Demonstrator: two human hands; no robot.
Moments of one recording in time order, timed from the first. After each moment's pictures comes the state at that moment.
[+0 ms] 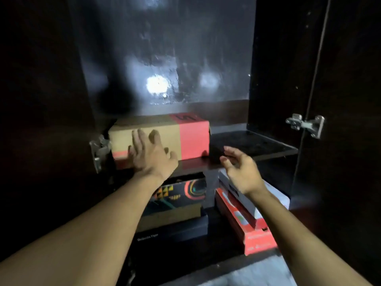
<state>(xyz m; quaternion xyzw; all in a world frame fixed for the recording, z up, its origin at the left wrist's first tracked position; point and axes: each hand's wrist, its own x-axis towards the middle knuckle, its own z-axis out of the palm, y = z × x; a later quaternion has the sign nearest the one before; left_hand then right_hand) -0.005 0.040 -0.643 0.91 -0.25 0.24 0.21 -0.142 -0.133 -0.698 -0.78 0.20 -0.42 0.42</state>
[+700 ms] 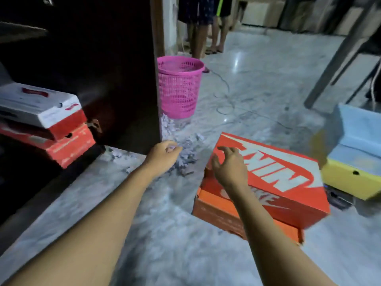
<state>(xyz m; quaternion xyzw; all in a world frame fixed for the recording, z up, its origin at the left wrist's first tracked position) -0.423 -0.055 -0.877 0.62 -0.61 -0.39 0.30 -0.608 -0.015 -0.910 -0.56 0.76 -0.31 0.10</state>
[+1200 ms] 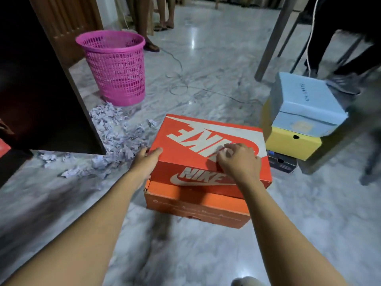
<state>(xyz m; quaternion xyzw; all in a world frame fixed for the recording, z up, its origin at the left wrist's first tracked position) -0.540 -0.066 -0.962 0.62 -0.49 -0.56 0.25 -0.763 0.036 -0.933 -0.44 0.88 -0.19 0.03</state>
